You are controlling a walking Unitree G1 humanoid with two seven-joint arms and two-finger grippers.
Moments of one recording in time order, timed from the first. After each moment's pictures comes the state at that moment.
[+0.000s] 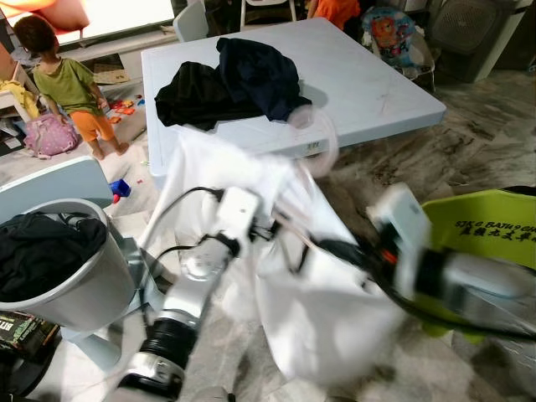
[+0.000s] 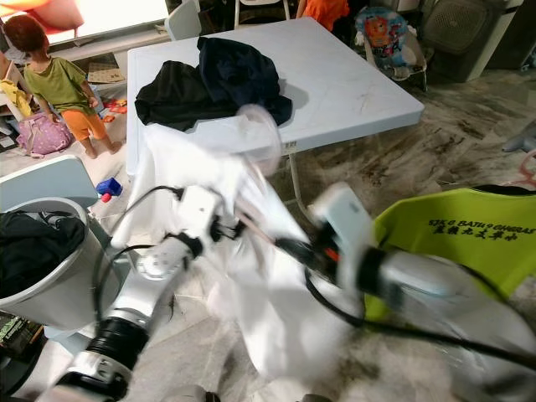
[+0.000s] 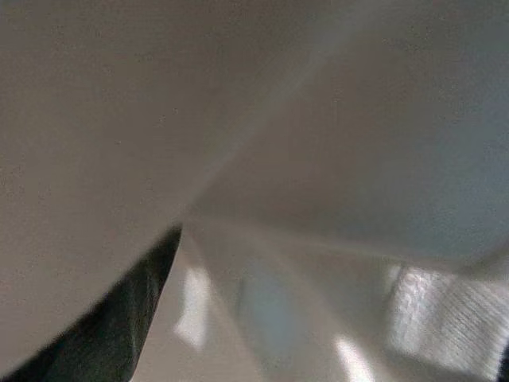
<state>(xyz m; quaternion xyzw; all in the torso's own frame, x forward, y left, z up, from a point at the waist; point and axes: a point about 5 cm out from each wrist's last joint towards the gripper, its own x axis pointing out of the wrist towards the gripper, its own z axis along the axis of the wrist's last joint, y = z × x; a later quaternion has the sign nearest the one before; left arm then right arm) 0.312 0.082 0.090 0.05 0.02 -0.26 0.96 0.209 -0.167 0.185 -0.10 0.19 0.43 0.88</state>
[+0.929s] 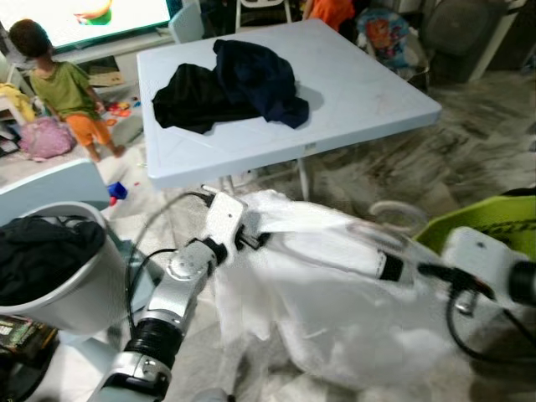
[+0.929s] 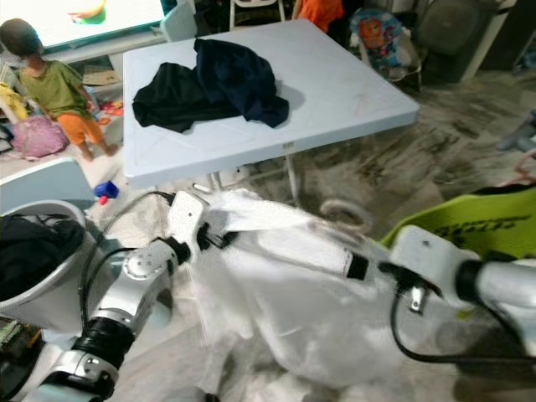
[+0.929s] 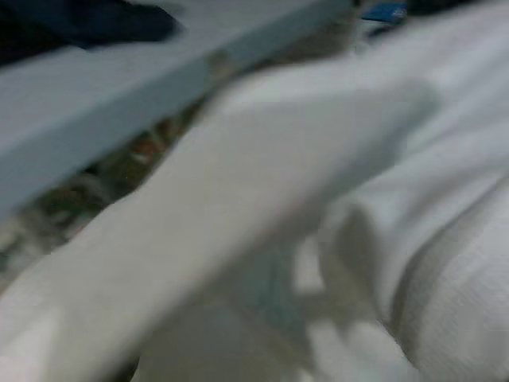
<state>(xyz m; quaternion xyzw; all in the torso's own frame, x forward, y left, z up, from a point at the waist) 0.305 0.089 0.079 0.04 0.08 -0.34 0.93 0.222 -0.262 0.164 -0.39 0.23 0.35 0.82</state>
